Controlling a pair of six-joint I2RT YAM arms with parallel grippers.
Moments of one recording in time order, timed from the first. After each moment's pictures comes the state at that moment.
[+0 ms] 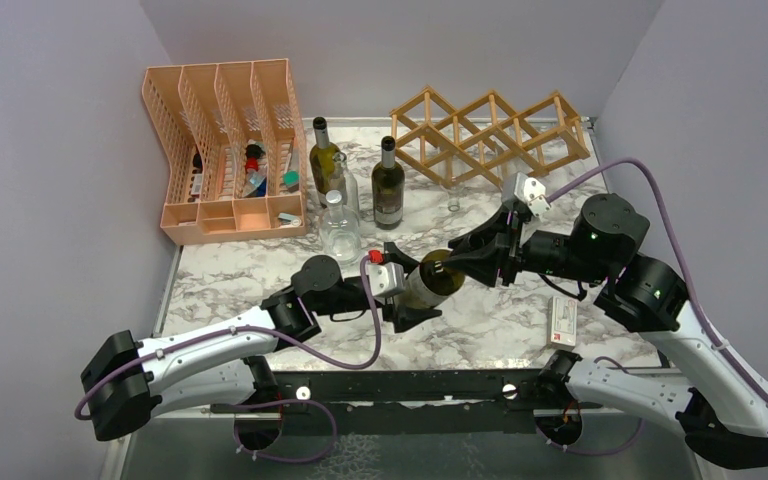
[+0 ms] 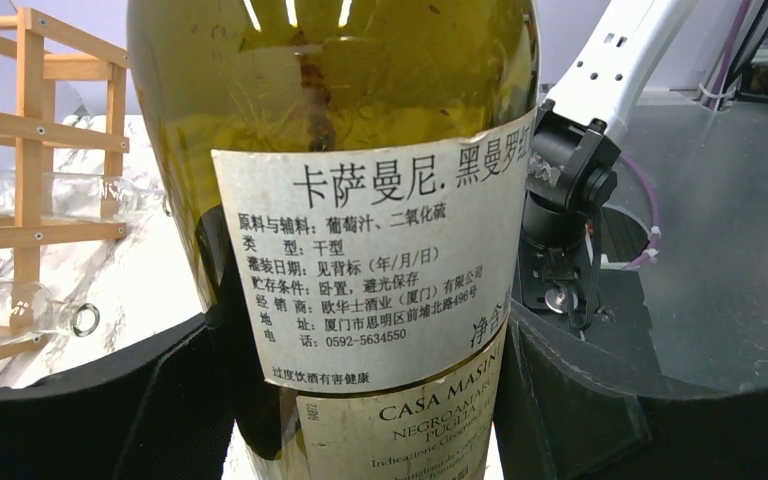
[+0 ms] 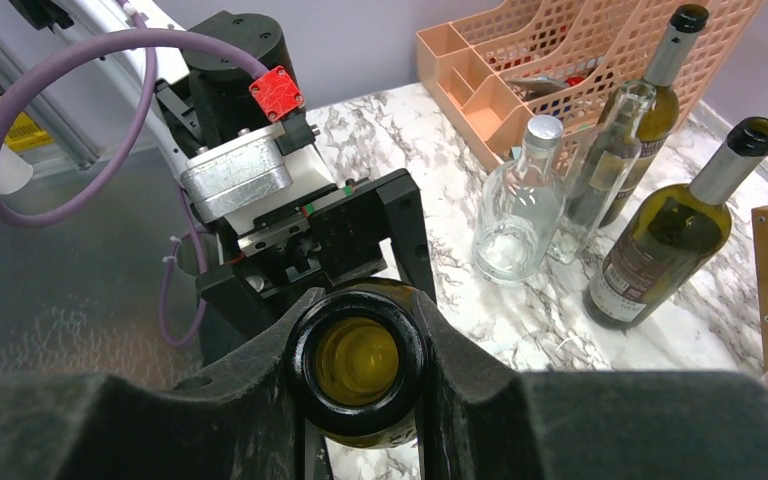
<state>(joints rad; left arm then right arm) -1.04 0.99 0.57 0.47 0.41 0.08 0.84 0.85 1.26 -0.52 -0.44 -0.01</state>
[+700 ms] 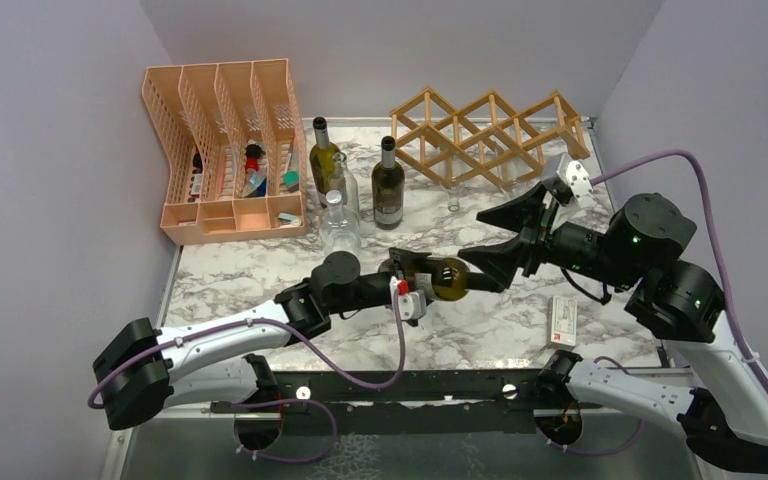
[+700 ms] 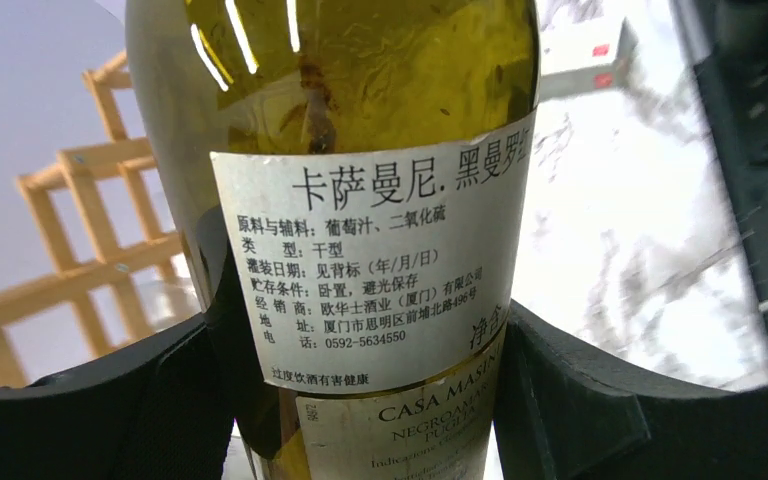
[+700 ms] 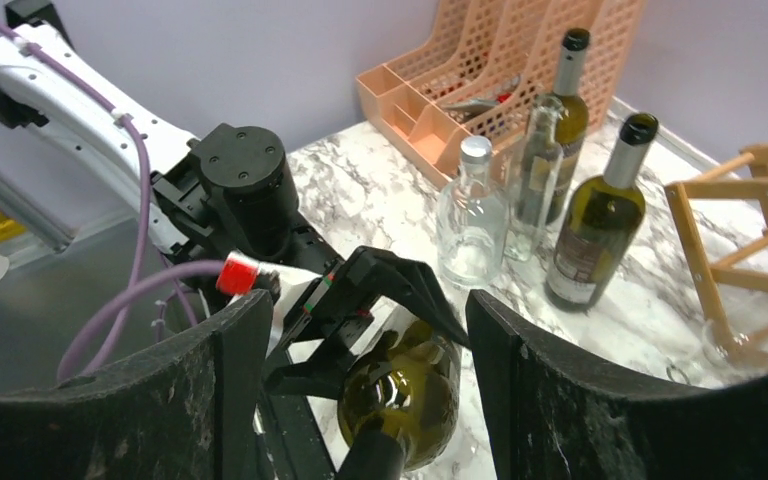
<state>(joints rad) -1.04 1.07 0.58 0.41 0.32 0.55 0.84 0.84 1.37 -0.58 -0.29 0.07</state>
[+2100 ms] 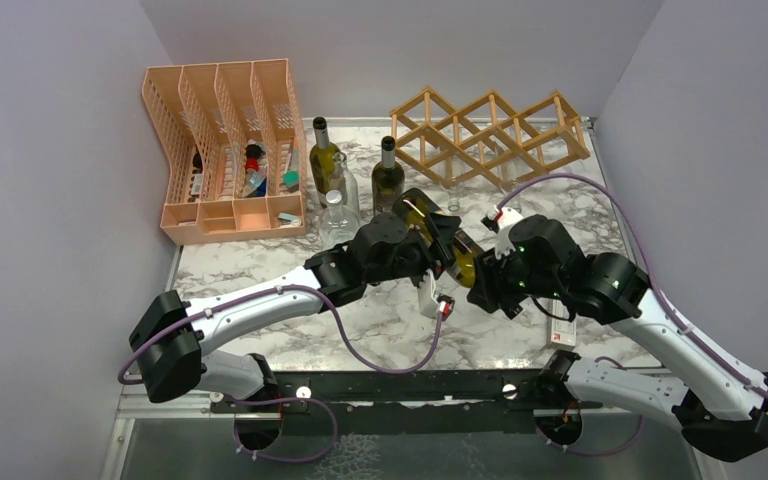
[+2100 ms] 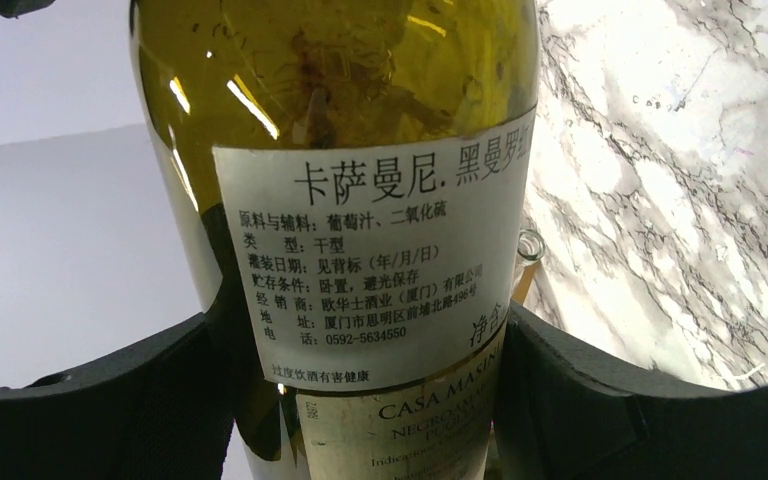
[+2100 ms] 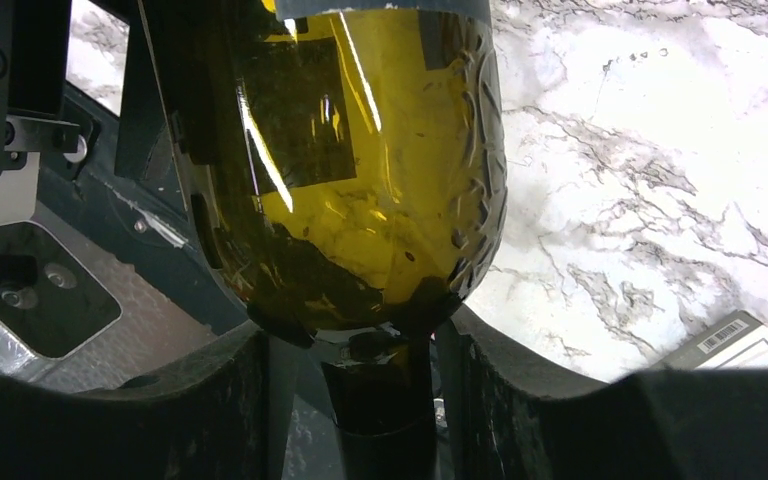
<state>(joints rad) -1.03 1.33 0.97 0.05 0.21 1.59 0.84 0.90 1.14 -1.05 0.02 0.35</state>
